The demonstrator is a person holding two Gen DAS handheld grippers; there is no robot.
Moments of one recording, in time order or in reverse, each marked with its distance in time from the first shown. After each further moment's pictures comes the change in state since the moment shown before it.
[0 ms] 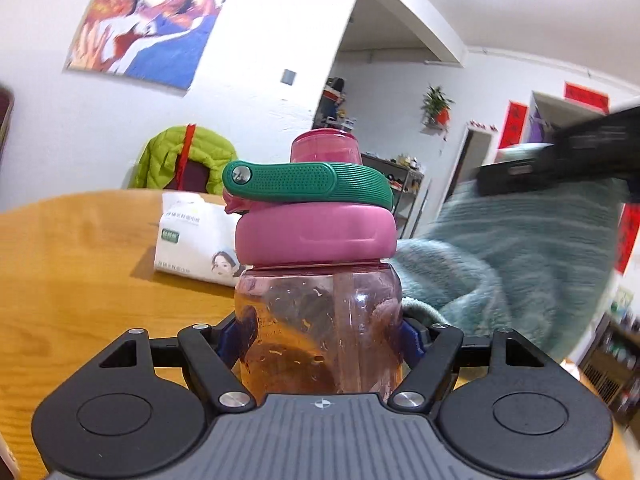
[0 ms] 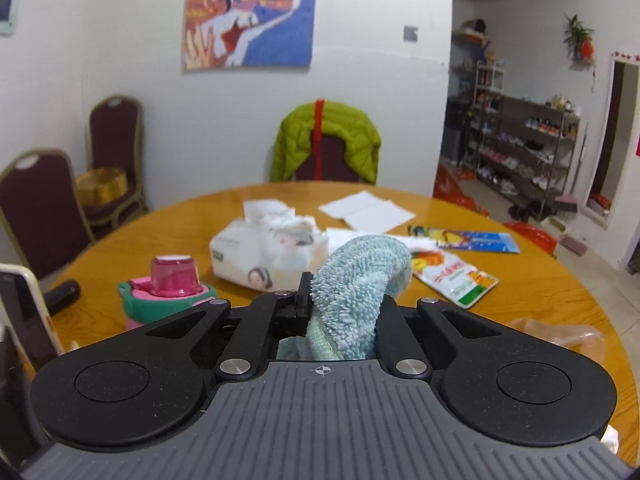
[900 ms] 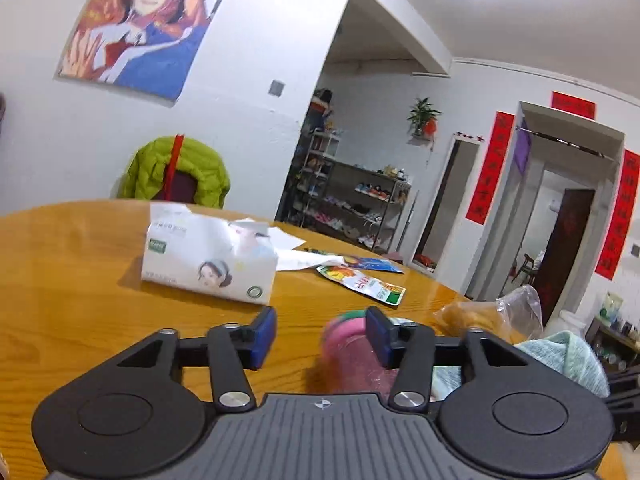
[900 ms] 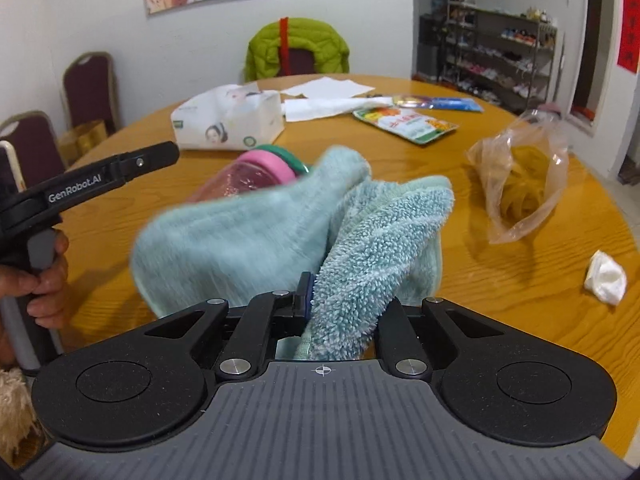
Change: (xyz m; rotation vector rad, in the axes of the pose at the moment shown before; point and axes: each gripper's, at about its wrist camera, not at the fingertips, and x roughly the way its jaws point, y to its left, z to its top) left arm 0.006 0.004 0.006 0.027 -0.019 -0.035; right arm -0.021 -0.050 -0.129 0.084 0.233 -0.078
